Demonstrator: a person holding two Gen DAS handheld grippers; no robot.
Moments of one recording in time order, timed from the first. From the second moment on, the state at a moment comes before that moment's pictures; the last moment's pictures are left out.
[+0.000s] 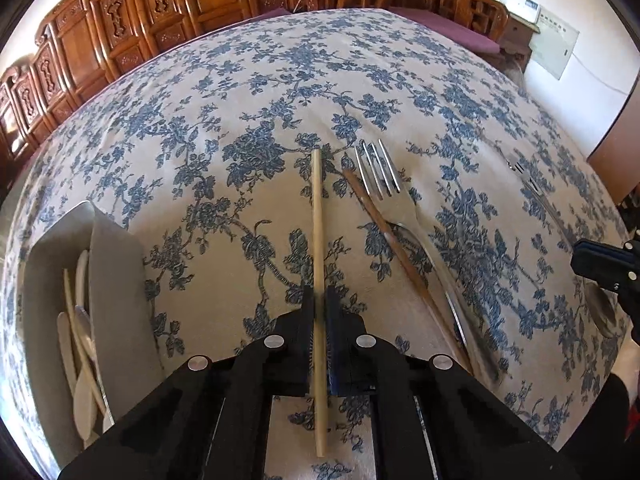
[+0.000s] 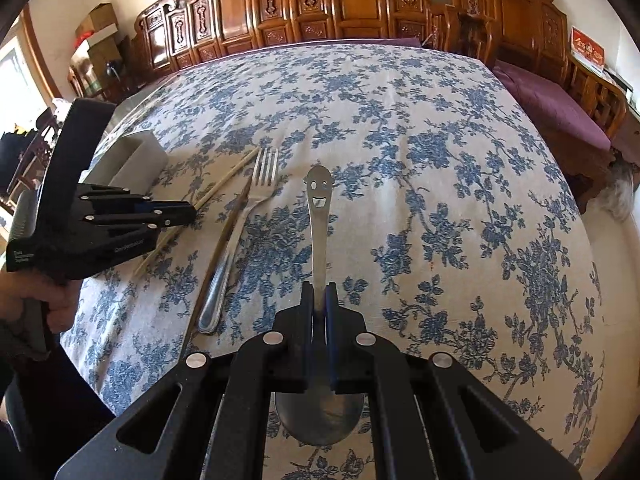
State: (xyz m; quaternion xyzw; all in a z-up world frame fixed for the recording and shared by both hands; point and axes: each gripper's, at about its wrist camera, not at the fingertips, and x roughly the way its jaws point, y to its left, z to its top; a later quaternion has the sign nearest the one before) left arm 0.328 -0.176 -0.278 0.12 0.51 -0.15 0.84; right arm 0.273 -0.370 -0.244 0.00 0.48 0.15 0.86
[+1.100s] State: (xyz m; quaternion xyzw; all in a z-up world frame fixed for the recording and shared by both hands) left arm 0.259 -0.057 -0.180 0.05 0.44 -0.11 0.89; right arm 0.237 -0.286 -0.194 -0.06 0.43 0.23 0.87
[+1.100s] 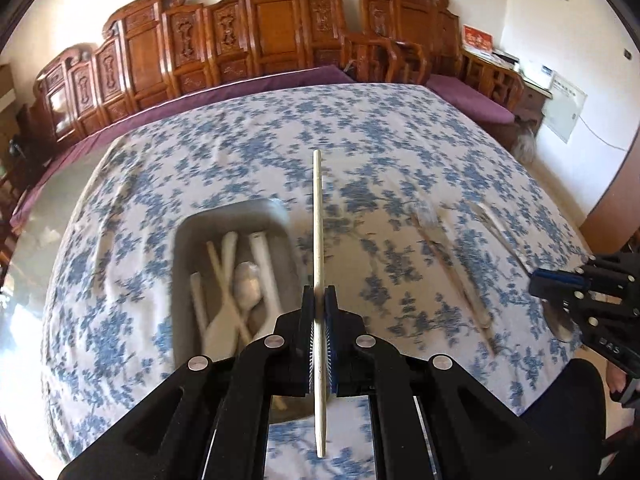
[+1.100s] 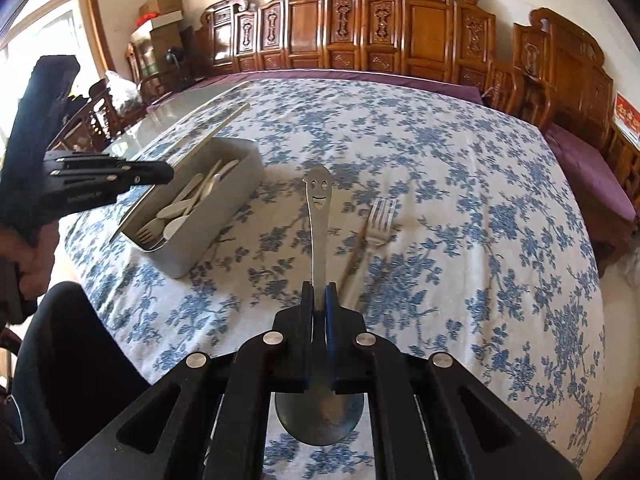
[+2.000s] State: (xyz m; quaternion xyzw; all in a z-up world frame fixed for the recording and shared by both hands) left arm 0.301 -0.007 -0.244 0.04 0.49 -0.08 0.87; right arm 0.252 -0.244 -0.201 -0.06 0.44 0.24 0.86
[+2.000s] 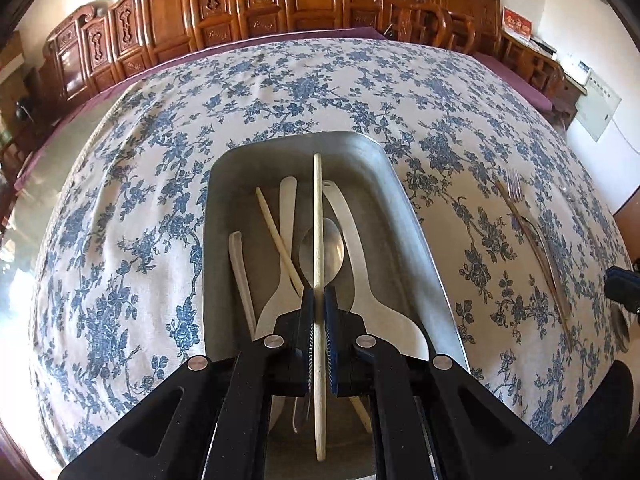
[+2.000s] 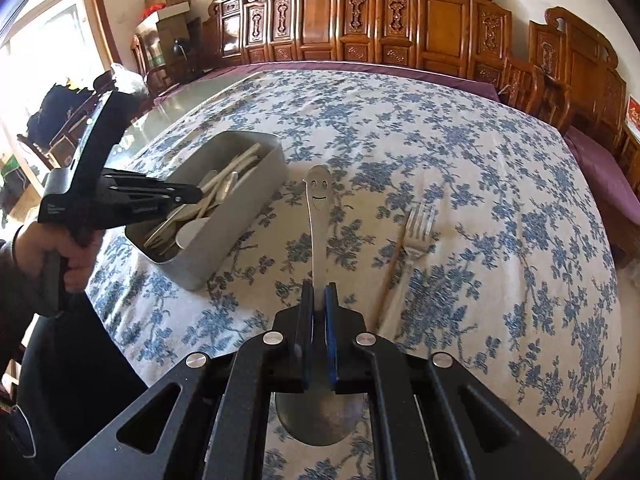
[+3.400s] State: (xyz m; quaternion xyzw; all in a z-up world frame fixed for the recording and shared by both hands) left arm 0.258 0.119 -0.170 -0.03 0.43 0.00 0.90; right arm 0.330 -0.054 -0.232 -0.05 0.49 0.27 0.83
